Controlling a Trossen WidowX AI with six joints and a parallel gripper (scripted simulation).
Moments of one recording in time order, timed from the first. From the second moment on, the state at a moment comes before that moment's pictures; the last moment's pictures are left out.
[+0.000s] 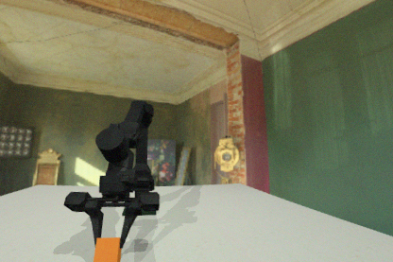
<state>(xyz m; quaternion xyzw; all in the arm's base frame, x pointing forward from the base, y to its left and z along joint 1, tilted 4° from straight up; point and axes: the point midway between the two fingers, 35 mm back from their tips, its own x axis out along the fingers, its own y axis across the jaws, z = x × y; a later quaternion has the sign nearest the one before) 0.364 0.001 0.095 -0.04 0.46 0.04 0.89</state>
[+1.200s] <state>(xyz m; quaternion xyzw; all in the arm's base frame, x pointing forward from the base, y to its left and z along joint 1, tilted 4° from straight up) 0.364 0.000 0.066 -0.03 0.22 0.05 0.97</state>
